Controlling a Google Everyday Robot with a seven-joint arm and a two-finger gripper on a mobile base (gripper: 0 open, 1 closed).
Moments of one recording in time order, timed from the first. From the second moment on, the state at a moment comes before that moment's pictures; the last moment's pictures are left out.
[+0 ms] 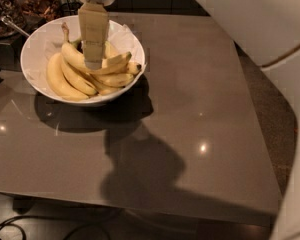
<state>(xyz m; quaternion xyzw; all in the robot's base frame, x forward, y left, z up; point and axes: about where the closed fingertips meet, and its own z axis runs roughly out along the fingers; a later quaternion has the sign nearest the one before) 0.560 0.088 1.026 -0.70 0.69 -0.07 0.18</state>
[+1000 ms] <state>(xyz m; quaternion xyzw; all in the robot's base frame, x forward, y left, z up) 0.608 0.131 0.971 -0.69 0.71 -0.01 0.14</state>
